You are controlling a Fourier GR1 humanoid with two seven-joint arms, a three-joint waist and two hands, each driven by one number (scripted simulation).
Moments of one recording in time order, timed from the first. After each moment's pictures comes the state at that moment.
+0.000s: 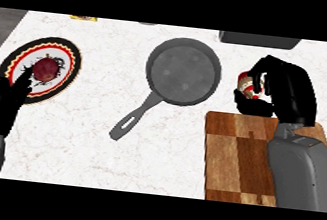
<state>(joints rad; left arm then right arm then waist) -0.14 0.34 0.15 -1.32 -0.11 0.05 0.25 -0.46 -0.07 -0.04 -1.60 1.03 0.12 0.26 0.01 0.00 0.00</state>
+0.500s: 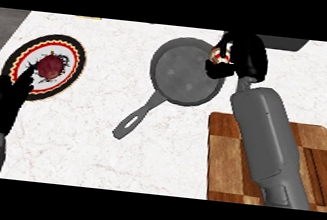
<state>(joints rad) -0.15 0.34 0.15 -1.33 -0.12 0.03 0.25 -0.82 -0.01 -0.13 -1.03 0.97 -0.12 0.26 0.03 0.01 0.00</state>
